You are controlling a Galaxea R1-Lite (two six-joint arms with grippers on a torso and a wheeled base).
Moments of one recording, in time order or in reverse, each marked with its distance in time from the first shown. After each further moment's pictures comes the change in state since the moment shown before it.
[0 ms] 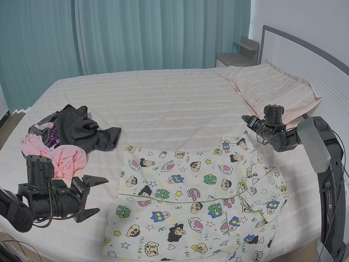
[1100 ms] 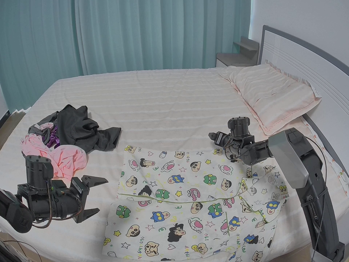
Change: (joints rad) left arm 0.000 -0.009 0.006 0.000 -0.001 0.000; right arm 0.215 0.132 -0.127 0.107 -0.094 -0.091
